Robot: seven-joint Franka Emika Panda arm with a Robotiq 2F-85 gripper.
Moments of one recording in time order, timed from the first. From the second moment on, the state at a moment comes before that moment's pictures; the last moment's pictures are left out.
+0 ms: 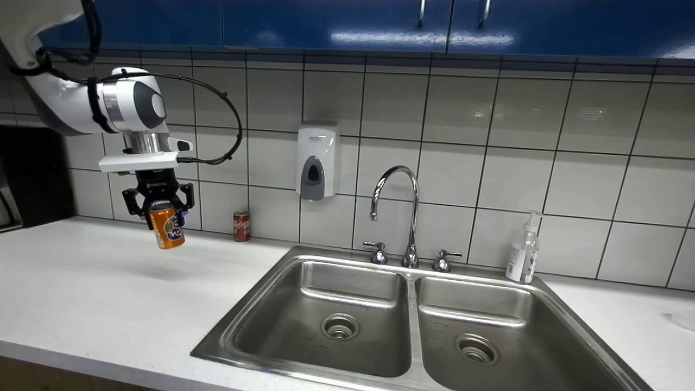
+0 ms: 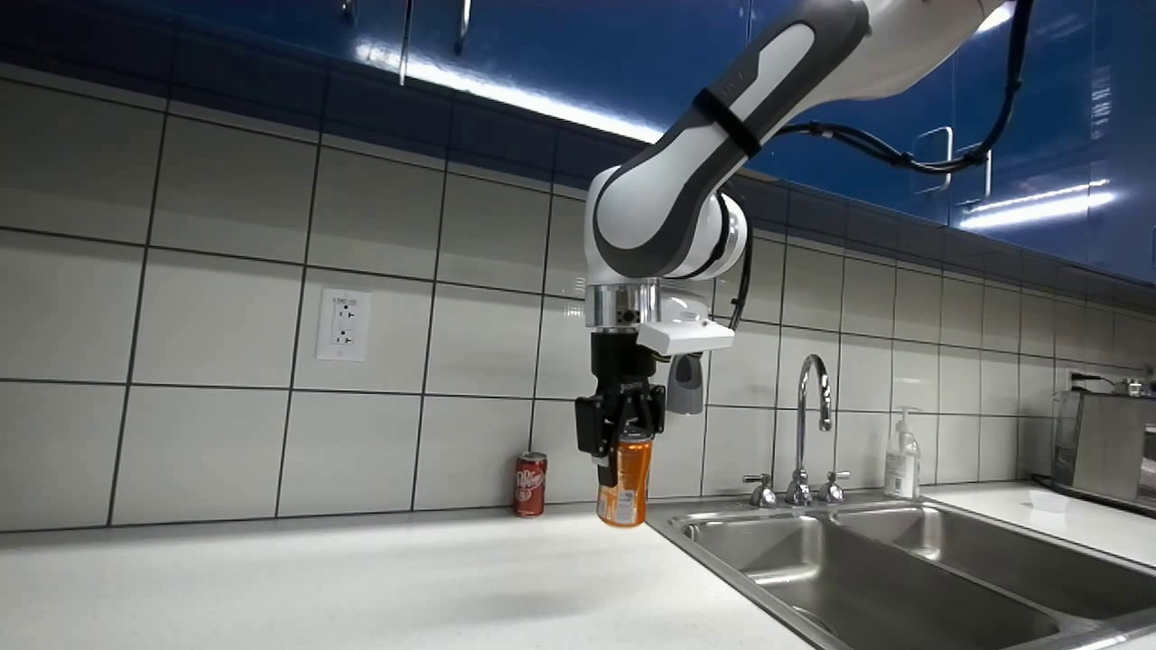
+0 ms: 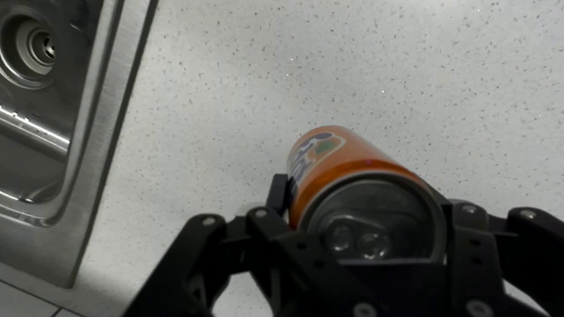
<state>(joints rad) 0.22 0.14 0.13 -2.17 -0.19 2.30 -0.01</state>
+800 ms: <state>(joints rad) 0.10 0.06 0.05 -2.23 -0.13 2.31 -0.01</state>
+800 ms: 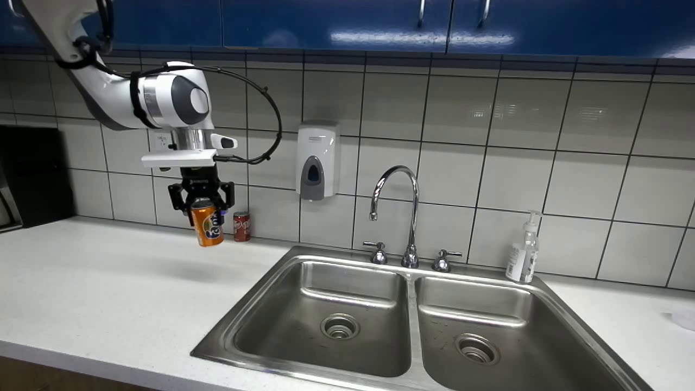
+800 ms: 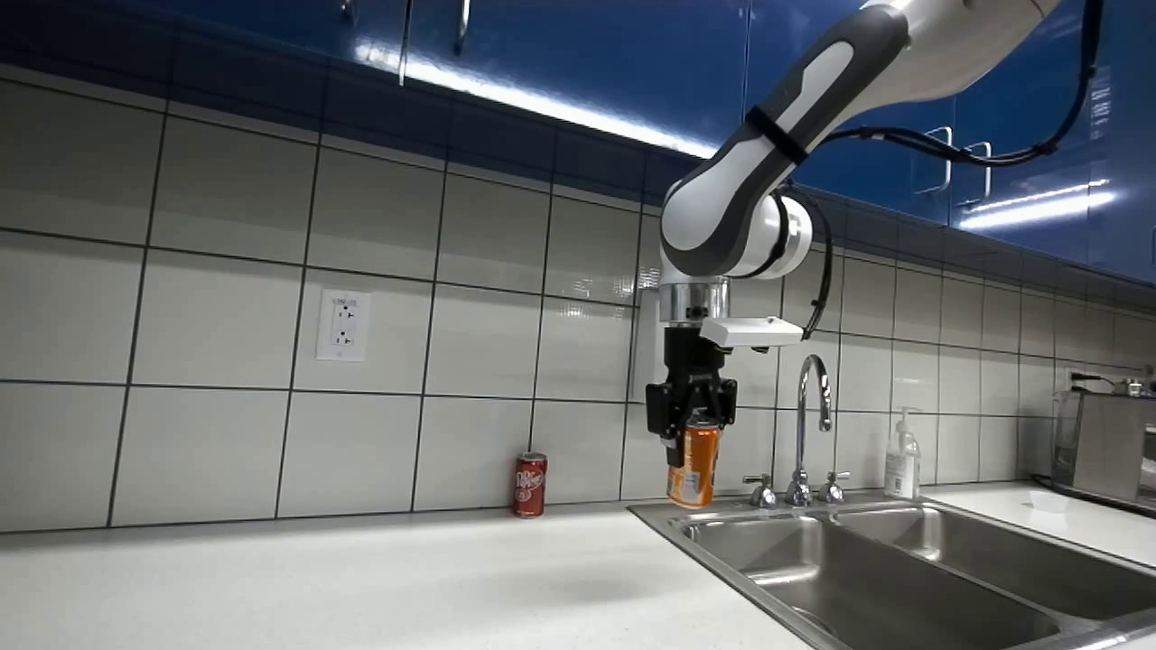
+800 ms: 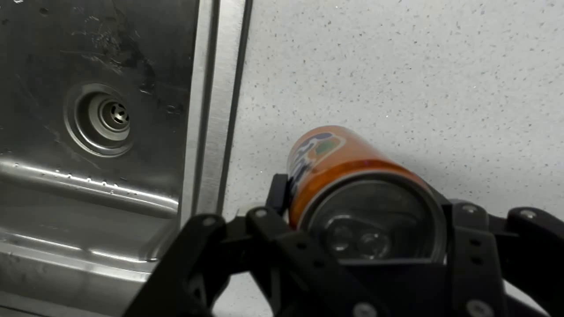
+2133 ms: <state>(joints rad) -0.09 -0.03 -0.14 -2.35 -0.08 2.34 -0.07</state>
